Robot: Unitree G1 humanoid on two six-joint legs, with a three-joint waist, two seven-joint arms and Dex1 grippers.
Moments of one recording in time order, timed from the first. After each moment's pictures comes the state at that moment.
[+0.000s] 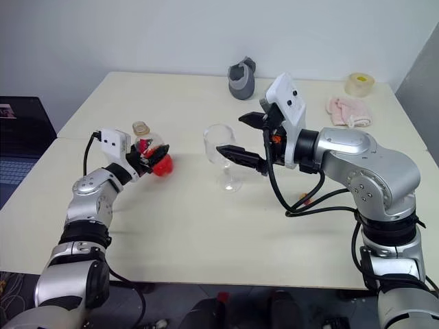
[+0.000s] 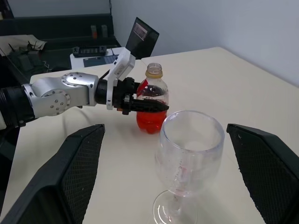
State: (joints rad) left arm -0.71 0.52 0.20 0.79 -0.25 -0.06 -0.70; right arm -0.84 -0.54 0.04 -0.43 0.71 1.02 0.59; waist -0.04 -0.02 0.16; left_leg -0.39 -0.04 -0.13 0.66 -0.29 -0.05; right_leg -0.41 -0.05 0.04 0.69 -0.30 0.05
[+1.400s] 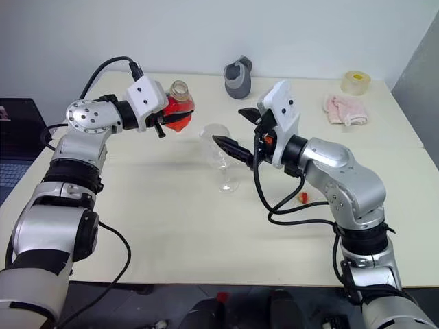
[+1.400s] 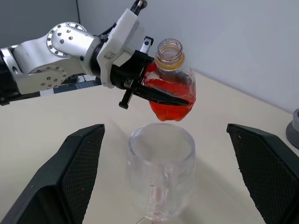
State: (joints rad) left arm -1.18 0.62 -0.12 0.99 0.09 -0.46 -0.94; right arm -0.70 -0.38 0.08 -0.38 0.52 0.77 0.52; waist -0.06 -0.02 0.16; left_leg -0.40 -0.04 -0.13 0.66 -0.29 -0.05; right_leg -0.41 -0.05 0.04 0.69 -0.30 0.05
